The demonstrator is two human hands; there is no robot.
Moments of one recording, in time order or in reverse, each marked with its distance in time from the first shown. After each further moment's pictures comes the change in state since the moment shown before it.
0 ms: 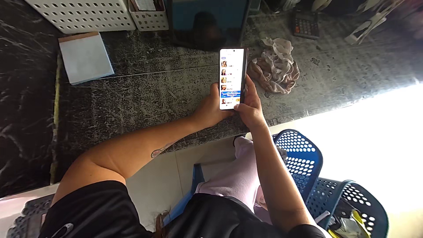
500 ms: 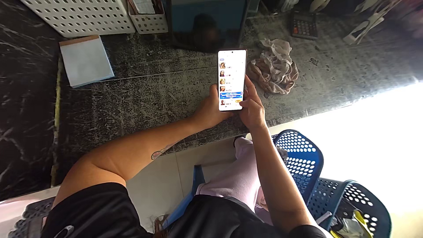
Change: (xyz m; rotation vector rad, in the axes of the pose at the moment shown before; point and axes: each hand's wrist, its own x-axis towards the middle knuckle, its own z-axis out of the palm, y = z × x) left_hand 0.000 0.001 0.001 0.012 0.009 -0.015; right_hand 0.002 -0.002 0.001 0.085 0.009 -0.004
